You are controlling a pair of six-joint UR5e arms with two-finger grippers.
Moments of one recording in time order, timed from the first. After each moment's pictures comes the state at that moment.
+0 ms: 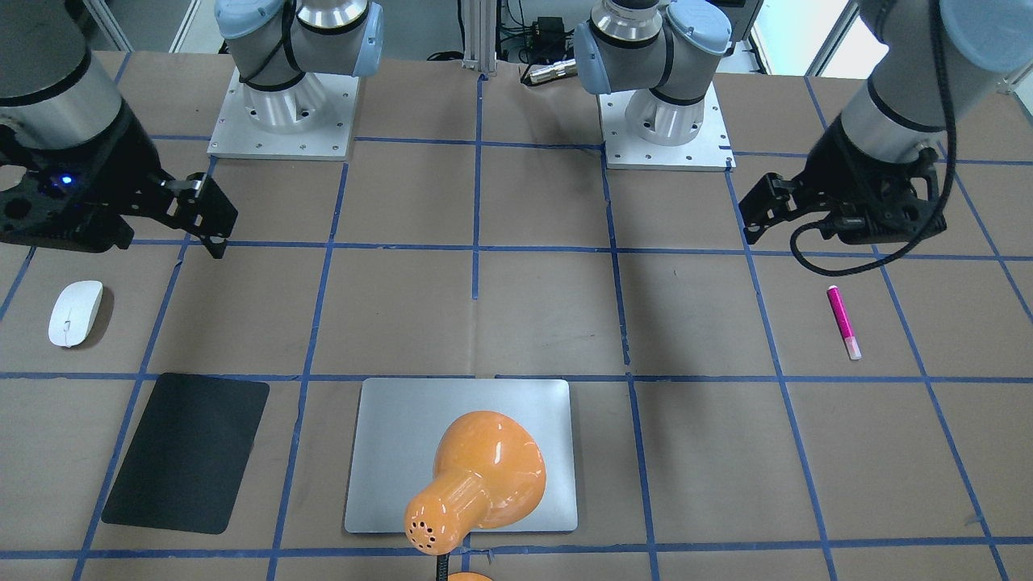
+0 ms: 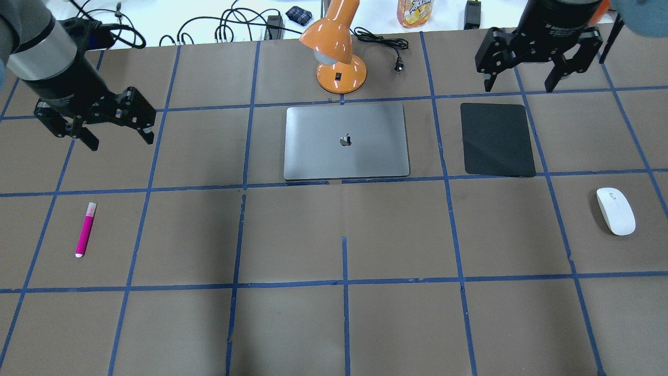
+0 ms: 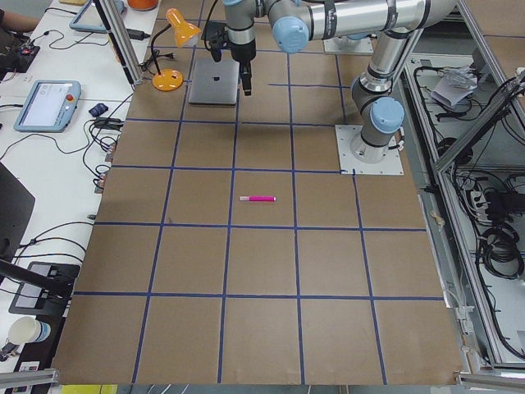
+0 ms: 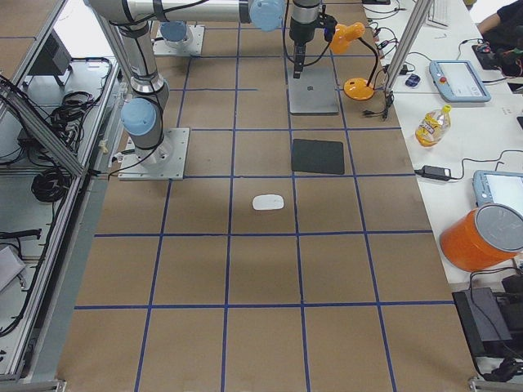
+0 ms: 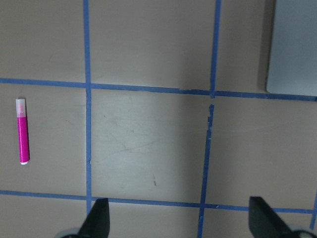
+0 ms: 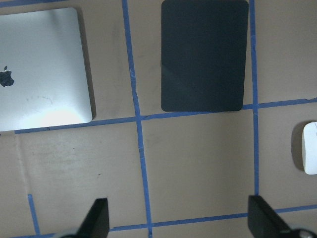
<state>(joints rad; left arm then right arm) -1.28 -1.59 -1.66 -1.56 1.59 0.20 1.45 -1.46 1.44 -1.53 -1.59 -0.03</state>
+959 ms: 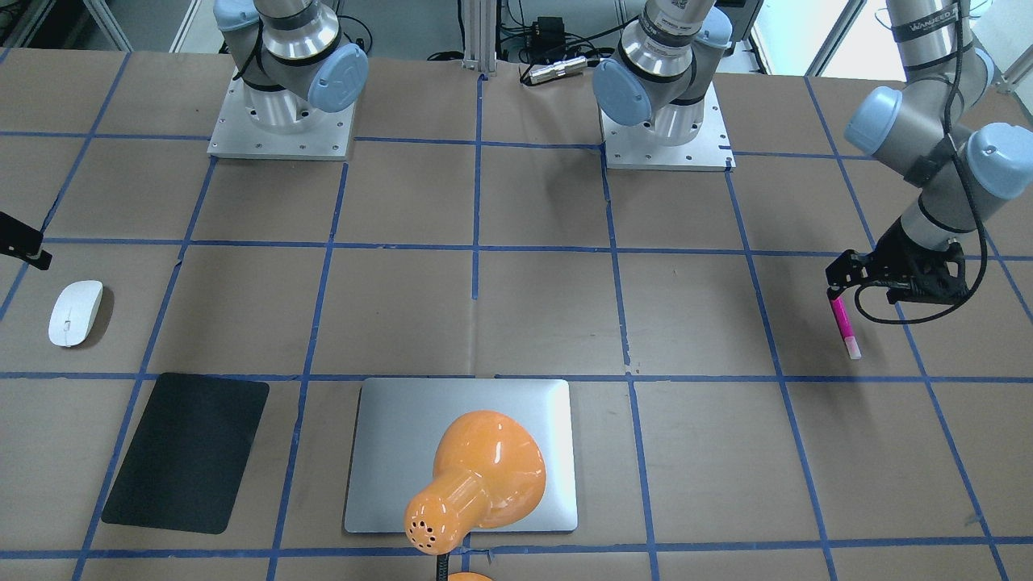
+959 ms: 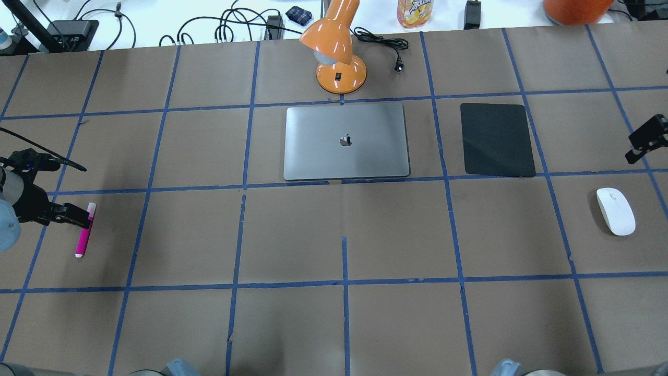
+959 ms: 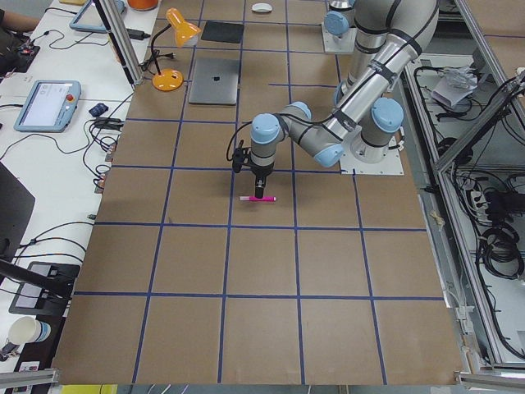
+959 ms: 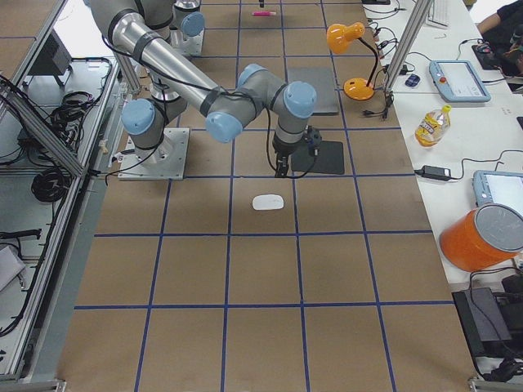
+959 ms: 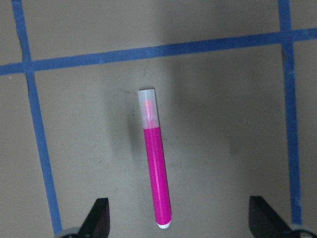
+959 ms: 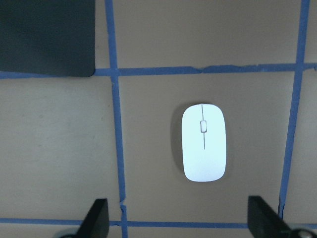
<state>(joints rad) -0.84 -1.77 -2.11 -0.78 1.59 0.83 0.91 -1.39 1.77 -1.83 -1.58 -0.66</state>
